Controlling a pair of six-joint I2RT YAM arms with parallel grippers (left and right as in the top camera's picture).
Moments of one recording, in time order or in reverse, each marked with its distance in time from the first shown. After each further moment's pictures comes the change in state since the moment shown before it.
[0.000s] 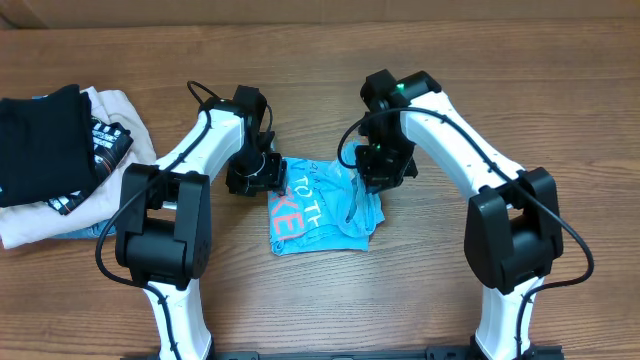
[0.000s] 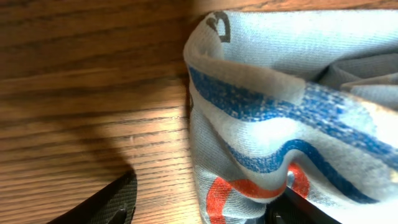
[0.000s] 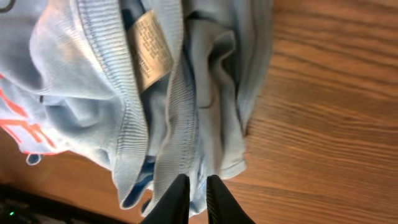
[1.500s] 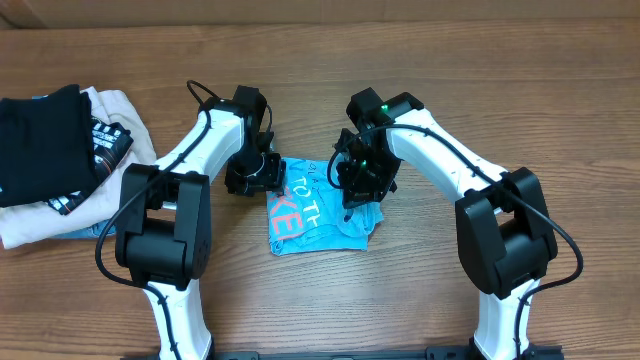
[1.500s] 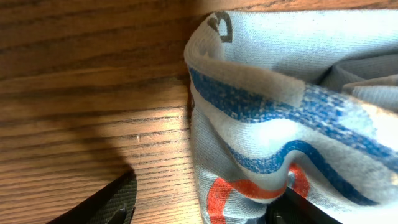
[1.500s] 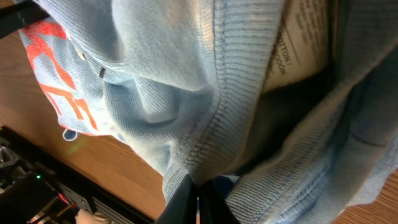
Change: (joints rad) left arm 0.000 -0.002 -0.002 -0.001 -0.013 0.000; right arm 0.058 -0.005 -0.129 0.153 -0.192 -0.080
